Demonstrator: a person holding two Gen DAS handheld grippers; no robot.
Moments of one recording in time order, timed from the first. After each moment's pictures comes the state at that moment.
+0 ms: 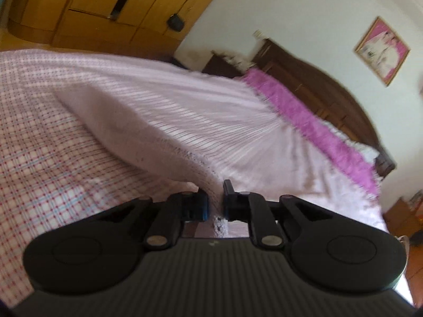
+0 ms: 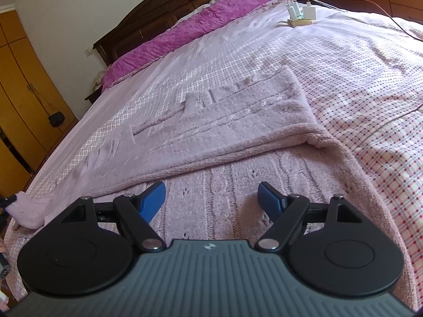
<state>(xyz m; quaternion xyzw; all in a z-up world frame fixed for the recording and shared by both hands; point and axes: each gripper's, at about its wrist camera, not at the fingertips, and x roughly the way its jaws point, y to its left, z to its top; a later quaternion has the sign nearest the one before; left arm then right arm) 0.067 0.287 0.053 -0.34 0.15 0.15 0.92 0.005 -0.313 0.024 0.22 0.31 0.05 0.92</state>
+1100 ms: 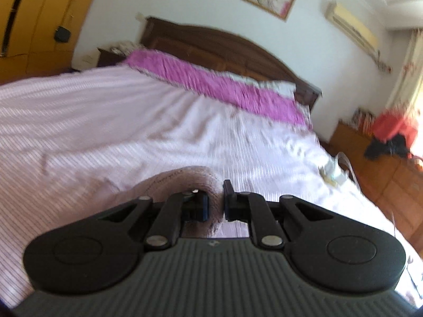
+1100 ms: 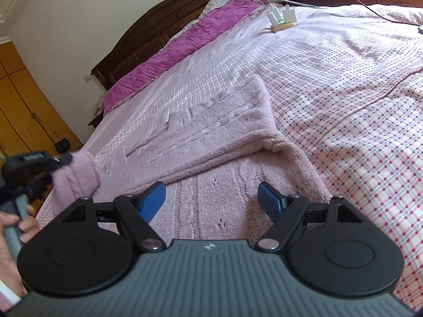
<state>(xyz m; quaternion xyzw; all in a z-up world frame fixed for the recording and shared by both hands) 0.126 0.013 0.093 -0.19 0.19 -0.03 0.96 -0.018 -0.362 0.012 0.27 0.27 0.04 0.92</state>
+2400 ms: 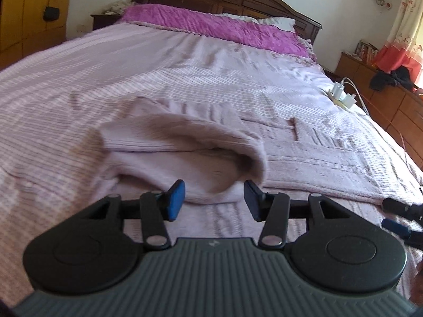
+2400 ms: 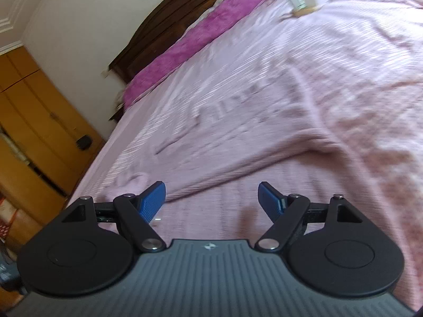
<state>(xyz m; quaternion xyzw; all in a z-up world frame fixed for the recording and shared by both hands) 0.046 0.035 0.054 -0.11 0.31 -0.04 0.94 0.015 -0.338 0.029 0.31 0.30 0.11 0.90</state>
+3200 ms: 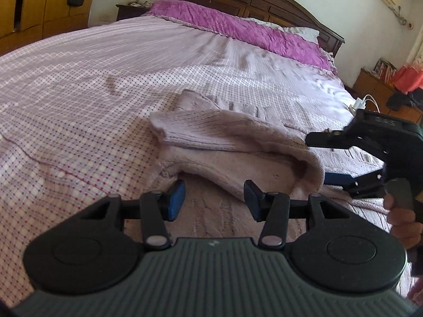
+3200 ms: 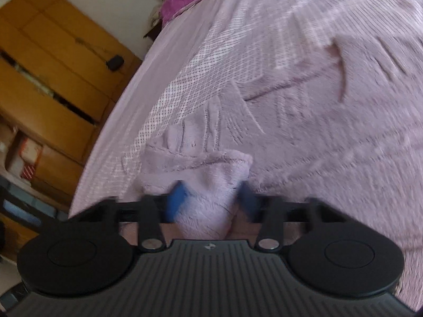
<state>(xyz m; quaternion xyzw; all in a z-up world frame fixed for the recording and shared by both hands) 0.053 0.087 0.032 -0.16 0.30 0.00 0.94 0.174 -0.181 0.043 0.25 0.44 0.24 0.83</state>
